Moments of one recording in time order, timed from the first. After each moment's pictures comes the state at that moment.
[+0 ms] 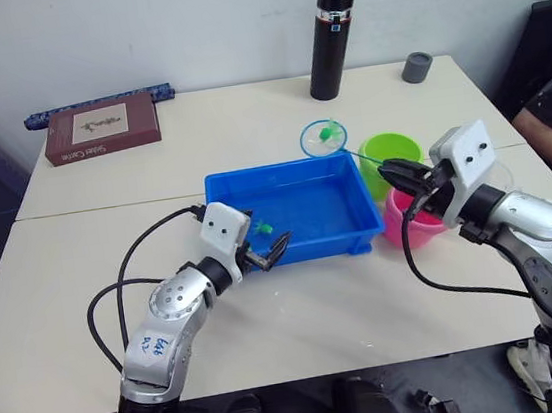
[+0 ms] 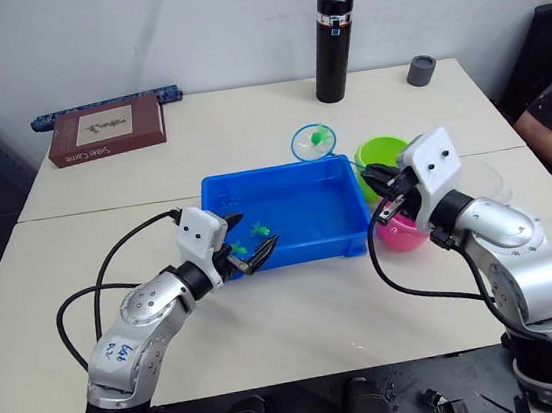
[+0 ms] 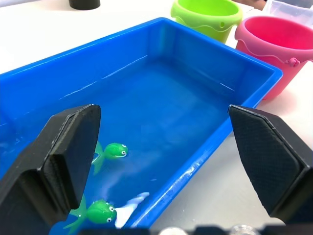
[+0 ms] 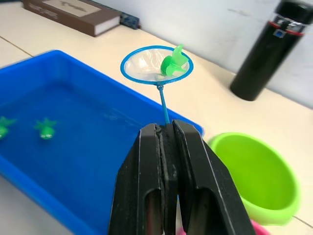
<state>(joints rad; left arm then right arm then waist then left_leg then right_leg) -0.26 0.28 -0.11 -0.46 -0.23 0.67 -0.31 -0.33 -0.63 -0.19 -0.48 0.36 0.65 0.52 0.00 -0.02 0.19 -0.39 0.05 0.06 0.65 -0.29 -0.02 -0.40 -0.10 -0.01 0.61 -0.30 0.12</state>
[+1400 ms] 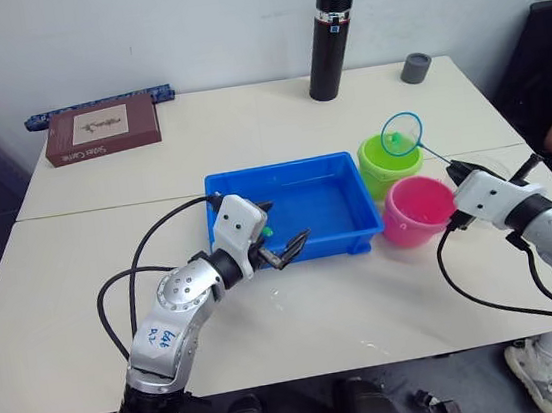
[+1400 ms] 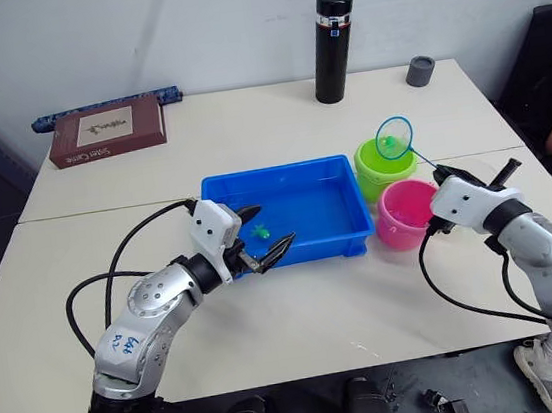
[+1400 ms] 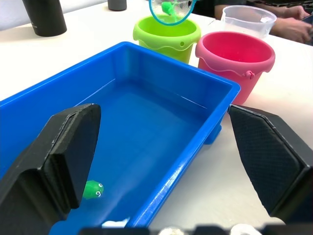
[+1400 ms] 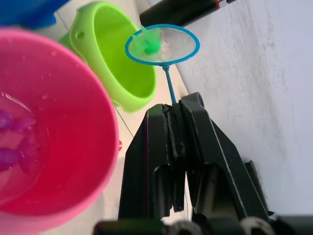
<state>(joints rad) -0.31 0.28 -0.15 -0.46 -0.23 0.64 -0.39 -0.23 -0.84 -0.12 0.14 -0.29 -0.27 0.36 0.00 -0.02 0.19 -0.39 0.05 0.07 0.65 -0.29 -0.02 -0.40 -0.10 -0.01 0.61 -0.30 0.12</state>
